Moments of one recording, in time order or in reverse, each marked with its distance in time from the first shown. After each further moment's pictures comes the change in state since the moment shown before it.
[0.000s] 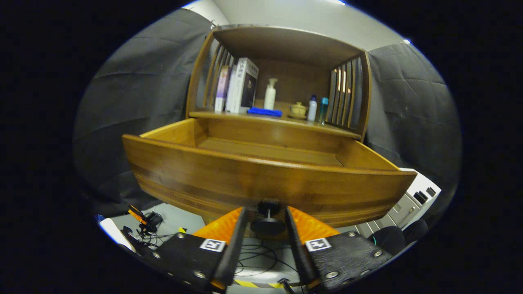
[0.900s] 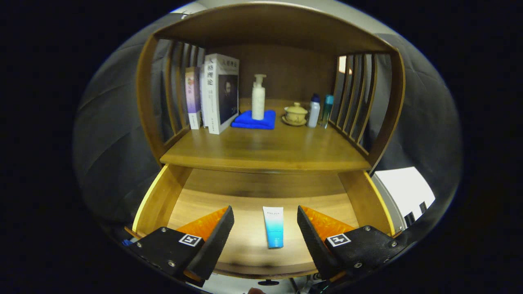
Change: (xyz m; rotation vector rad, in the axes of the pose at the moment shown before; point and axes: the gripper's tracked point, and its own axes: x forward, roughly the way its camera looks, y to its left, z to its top) arm 0.108 -0.031 0.115 0.123 0.350 -0.086
